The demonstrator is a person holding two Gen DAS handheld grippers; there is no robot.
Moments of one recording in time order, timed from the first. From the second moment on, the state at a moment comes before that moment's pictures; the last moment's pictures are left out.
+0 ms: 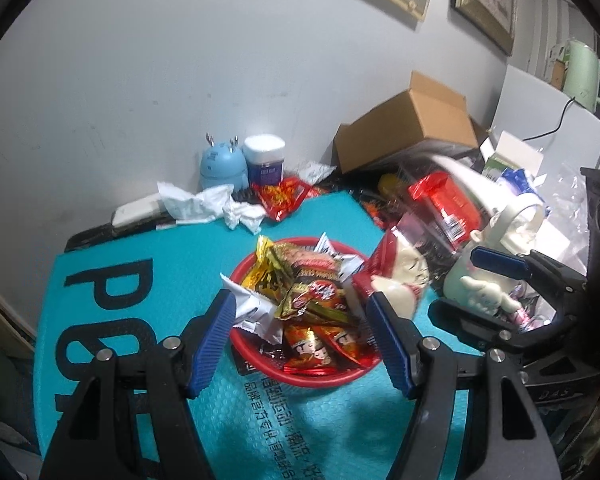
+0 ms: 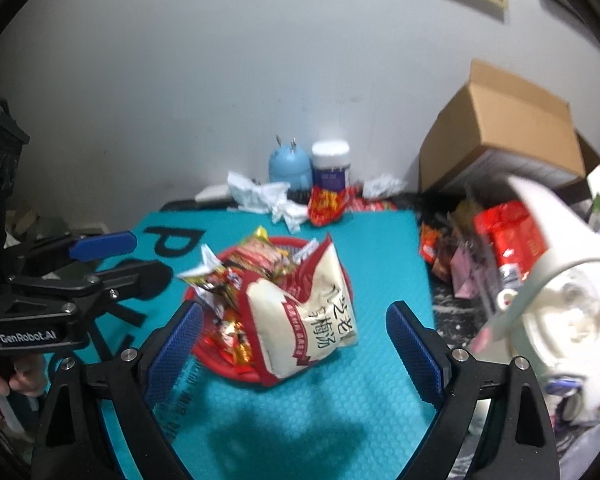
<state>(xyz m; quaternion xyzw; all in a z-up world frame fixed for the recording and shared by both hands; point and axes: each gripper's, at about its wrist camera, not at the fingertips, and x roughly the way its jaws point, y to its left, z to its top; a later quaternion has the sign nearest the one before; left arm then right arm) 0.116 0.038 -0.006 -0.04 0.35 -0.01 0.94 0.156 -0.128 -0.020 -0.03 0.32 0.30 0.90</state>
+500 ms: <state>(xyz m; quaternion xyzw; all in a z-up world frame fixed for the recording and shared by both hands) 0.039 0.008 0.059 -0.02 0.28 -0.02 0.96 0.065 -0.161 0.064 -0.04 0.23 0.26 0.94</state>
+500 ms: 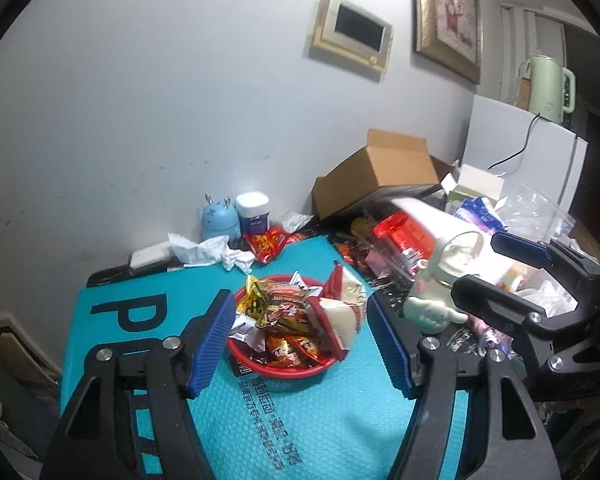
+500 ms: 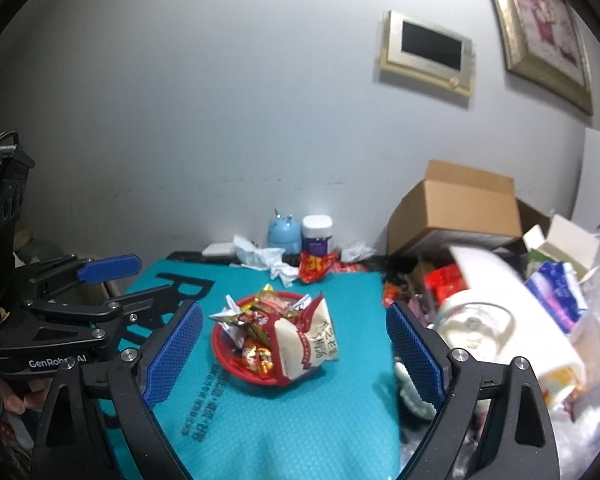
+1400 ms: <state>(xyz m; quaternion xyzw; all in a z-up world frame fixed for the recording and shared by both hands) -0.062 -0.022 0.043 -0.03 0.26 -0.02 0.96 -0.045 -0.203 0.042 -0.01 0.24 0.19 0.95</state>
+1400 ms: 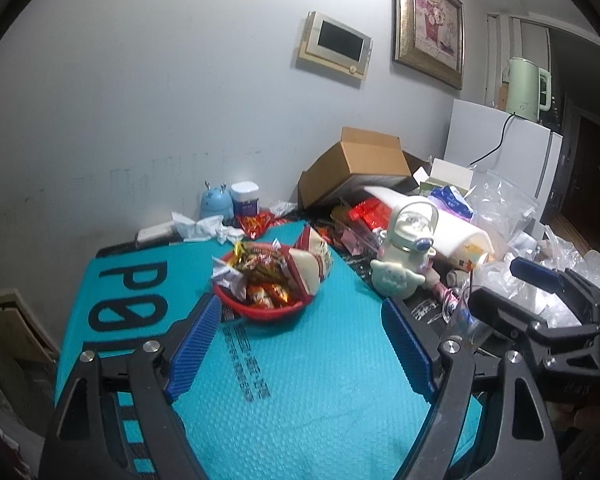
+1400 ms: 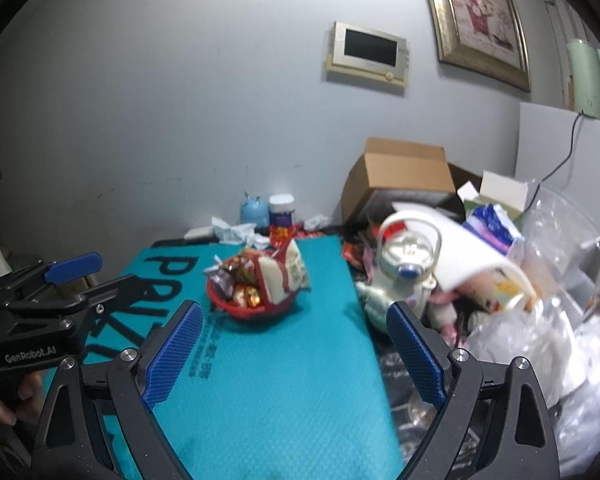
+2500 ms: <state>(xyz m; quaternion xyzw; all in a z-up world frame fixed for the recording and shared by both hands) -0.061 -0.027 0.016 -0.04 0.30 -0.01 0.95 -0.045 -0.204 0.019 -0.01 0.26 0.19 0.95</state>
